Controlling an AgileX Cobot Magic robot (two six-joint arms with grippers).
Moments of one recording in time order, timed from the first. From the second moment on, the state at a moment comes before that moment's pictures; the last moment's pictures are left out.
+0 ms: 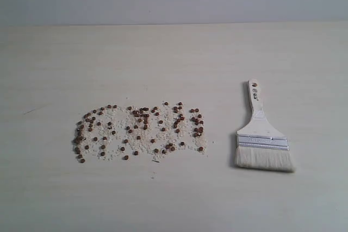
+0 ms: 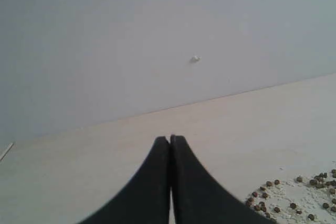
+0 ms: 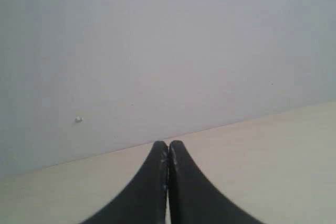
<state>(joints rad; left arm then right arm) -0.33 0.06 0.00 0.01 0.04 0.12 0.03 0.01 0.00 1.42 0.13 -1.07</state>
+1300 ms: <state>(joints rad) -0.33 0.06 0.00 0.01 0.04 0.12 0.03 0.38 -0.27 1.50 0.10 -1.08</state>
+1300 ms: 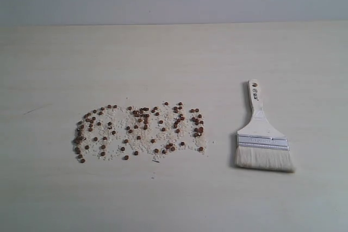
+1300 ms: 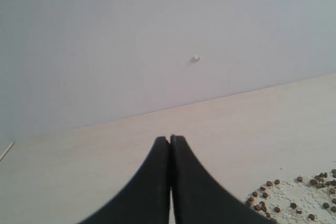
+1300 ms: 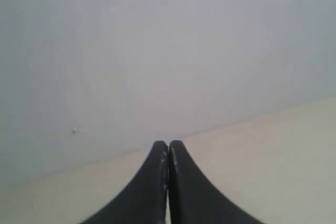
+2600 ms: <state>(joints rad) -0.33 0.06 0.00 0.01 0.04 0.12 0.02 1.11 -0.74 -0.09 0.99 0.21</state>
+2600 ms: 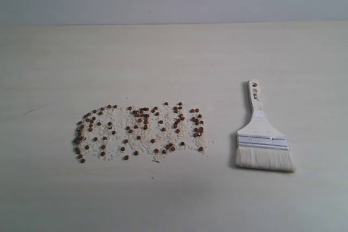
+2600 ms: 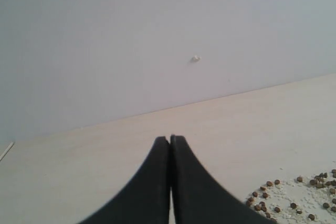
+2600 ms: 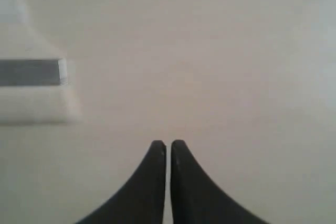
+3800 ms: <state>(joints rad) -0.33 0.06 0.00 0.01 0.04 0.12 0.25 1.52 -0.93 0.06 0.68 0.23</state>
